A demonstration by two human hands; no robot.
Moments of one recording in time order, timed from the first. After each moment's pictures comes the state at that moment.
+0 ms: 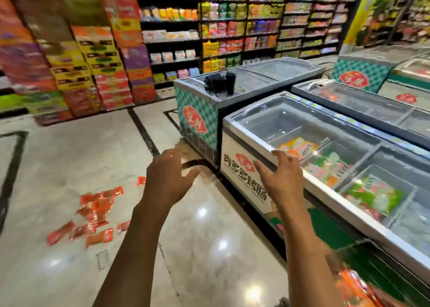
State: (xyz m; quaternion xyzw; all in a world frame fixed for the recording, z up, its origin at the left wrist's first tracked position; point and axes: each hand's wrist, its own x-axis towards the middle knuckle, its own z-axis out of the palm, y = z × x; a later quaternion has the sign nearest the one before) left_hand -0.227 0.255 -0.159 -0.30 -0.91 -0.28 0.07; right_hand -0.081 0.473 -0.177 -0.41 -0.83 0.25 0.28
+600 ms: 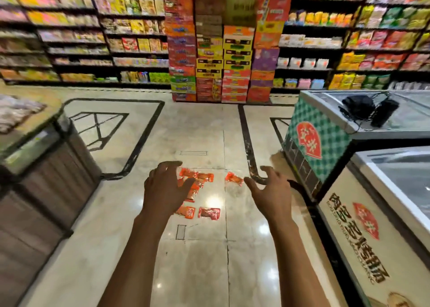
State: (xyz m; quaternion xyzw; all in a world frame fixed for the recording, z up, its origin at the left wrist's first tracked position) left_hand -0.363 -0.038 -0.210 0.03 -0.96 -0.26 0.12; right_hand -0.362 0.219 -0.225 -0.12 -0.92 0.33 0.15
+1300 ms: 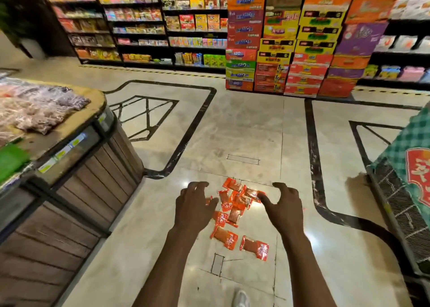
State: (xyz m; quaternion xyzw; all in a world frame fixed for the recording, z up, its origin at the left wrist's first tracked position) left_hand -0.719 -0.164 -0.320 0.15 -0.96 -0.24 0.02; right_hand -0.778 0.060 -0.348 -0.06 -0.92 0.39 0.00
